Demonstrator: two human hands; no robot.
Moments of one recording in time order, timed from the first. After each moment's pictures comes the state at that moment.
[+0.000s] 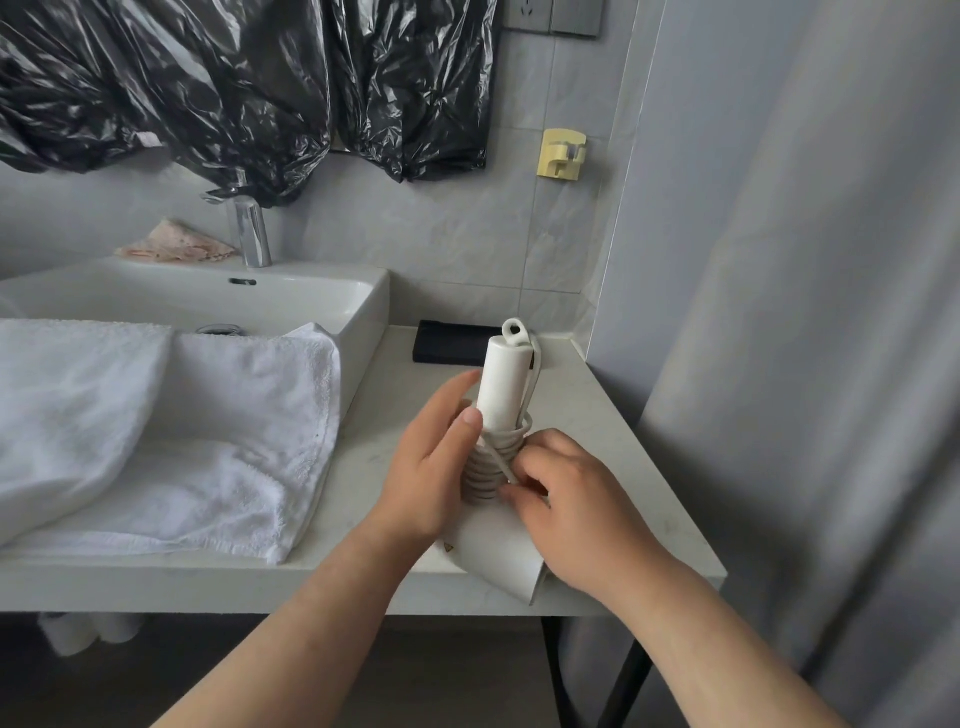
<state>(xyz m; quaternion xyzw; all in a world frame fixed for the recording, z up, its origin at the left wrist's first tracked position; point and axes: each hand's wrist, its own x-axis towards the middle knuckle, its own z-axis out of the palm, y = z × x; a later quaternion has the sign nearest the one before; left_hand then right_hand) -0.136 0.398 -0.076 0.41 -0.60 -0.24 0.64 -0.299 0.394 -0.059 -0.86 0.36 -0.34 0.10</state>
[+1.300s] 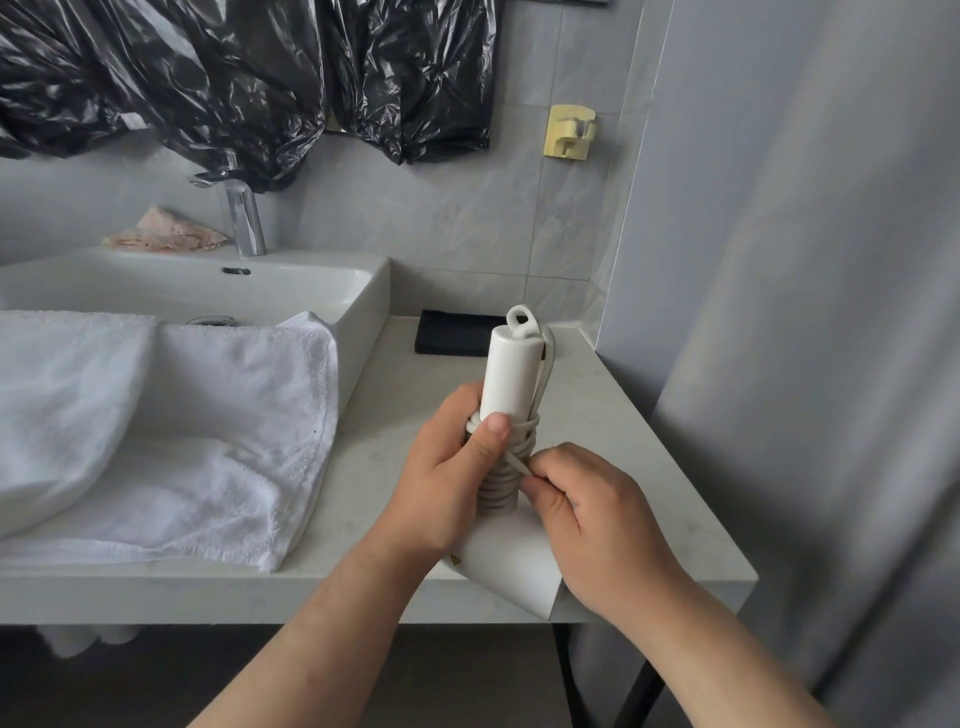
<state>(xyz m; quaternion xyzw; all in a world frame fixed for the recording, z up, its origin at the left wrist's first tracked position) -0.142 0.397 -0.076 0.35 -0.63 -0.30 0.63 -0.299 0.385 -0.082 -0.84 0.33 -0.42 0.08</state>
